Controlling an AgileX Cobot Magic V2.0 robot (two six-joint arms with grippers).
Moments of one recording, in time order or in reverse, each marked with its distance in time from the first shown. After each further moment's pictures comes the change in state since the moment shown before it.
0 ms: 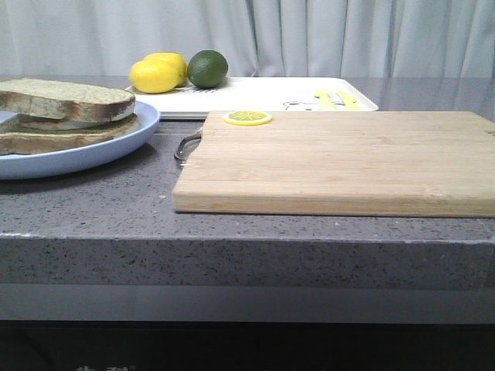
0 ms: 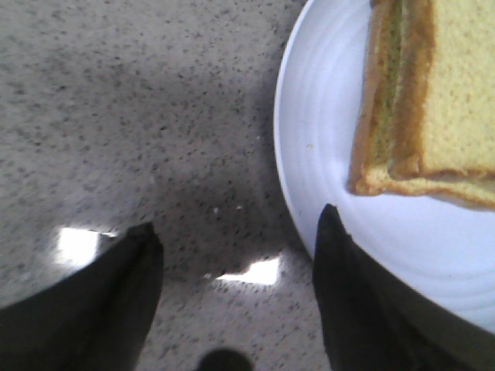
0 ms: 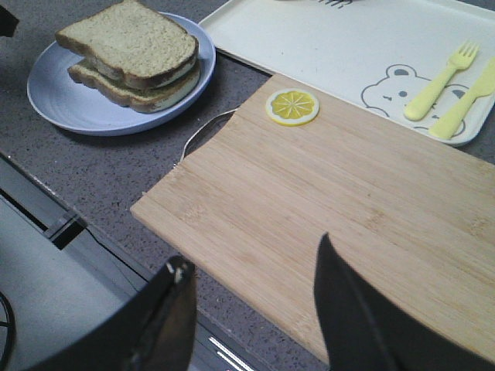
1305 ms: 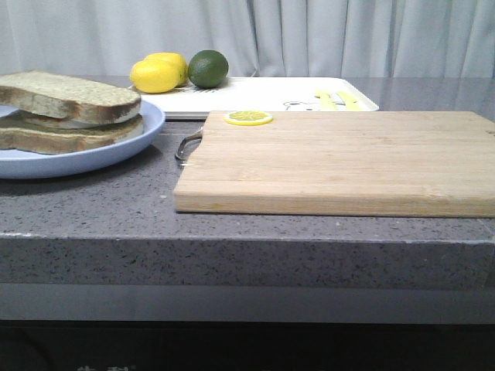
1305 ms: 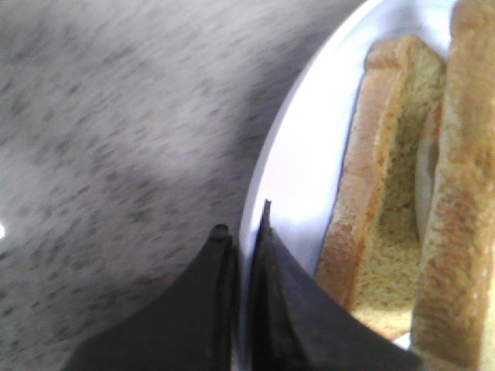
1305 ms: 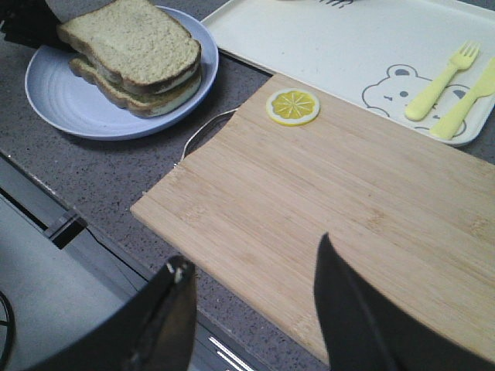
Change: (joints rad) left arm 0.022 0.256 -0.070 -0.327 -0.049 0.182; right arm 0.000 0.000 0.000 0.000 0.000 -0.001
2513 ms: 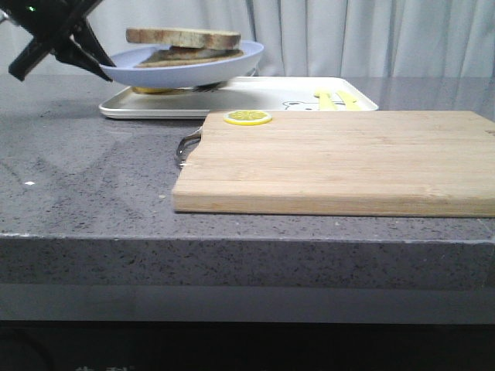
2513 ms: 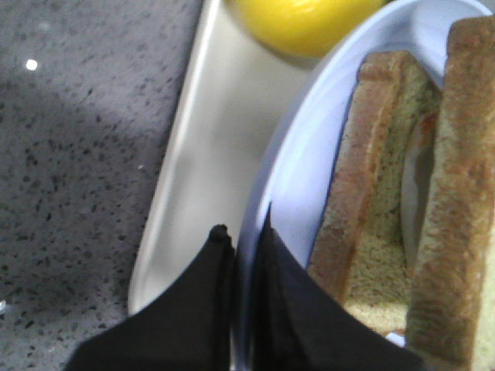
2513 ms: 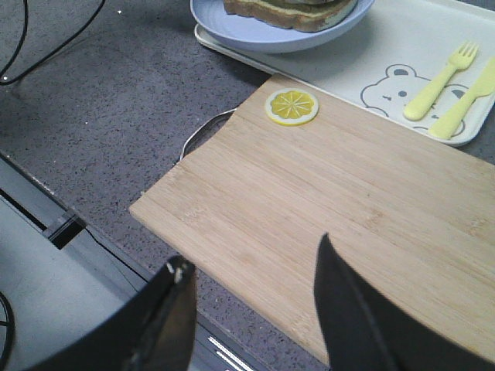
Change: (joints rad) left arm -0.245 0.544 -0.795 -0.063 0.063 -0.527; right arm 0.000 0.000 0.000 0.000 0.000 0.000
